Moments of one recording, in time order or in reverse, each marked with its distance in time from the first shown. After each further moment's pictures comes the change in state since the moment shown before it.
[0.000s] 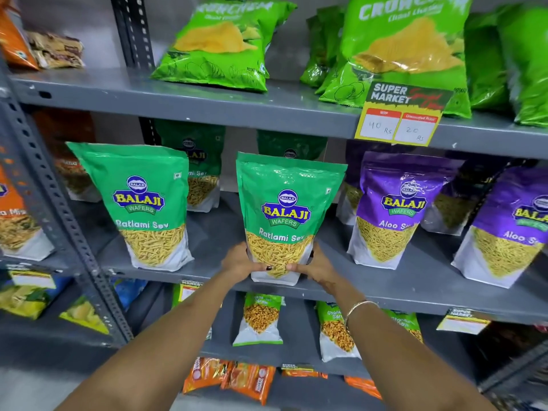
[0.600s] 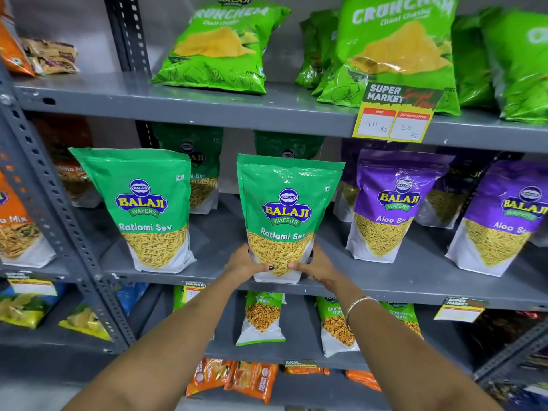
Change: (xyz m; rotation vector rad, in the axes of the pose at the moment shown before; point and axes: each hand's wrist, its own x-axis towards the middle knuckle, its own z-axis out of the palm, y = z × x) left_hand -0.006 -0.004 0.003 -0.143 -0.029 -0.033; right_hand -0.010 -0.002 0.004 -0.062 0.011 -0.027
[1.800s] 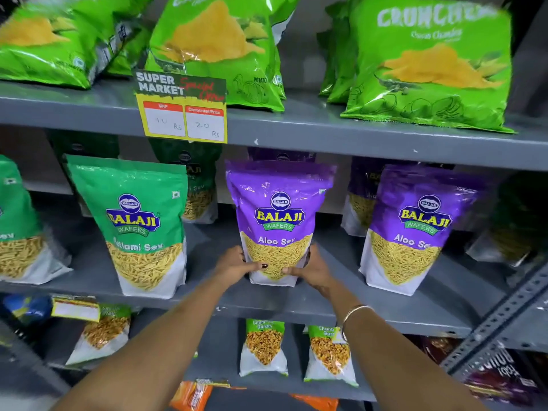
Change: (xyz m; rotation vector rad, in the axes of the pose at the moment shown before) left_hand 0.012 0.159 0.206 -0.185 0.007 0.033; right_hand 0.032 0.108 -0.242 0.129 -0.006 0.020
